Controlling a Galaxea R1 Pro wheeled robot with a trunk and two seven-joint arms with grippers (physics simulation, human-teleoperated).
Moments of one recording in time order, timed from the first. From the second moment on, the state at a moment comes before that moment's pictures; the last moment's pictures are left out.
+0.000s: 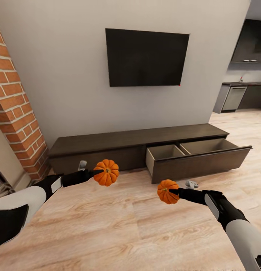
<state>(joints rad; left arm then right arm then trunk) -1.14 0.20 -1.76 0.01 1.99 0.30 -1.29 -0.76 -0.25 0.00 -0.57 -0.25 0.53 0.58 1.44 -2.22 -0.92</state>
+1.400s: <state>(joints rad) -1.14 0.20 -1.77 0.01 1.99 0.30 -1.28 -0.76 -0.25 -0.01 -0.56 -0.25 0.53 0.58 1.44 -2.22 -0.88</state>
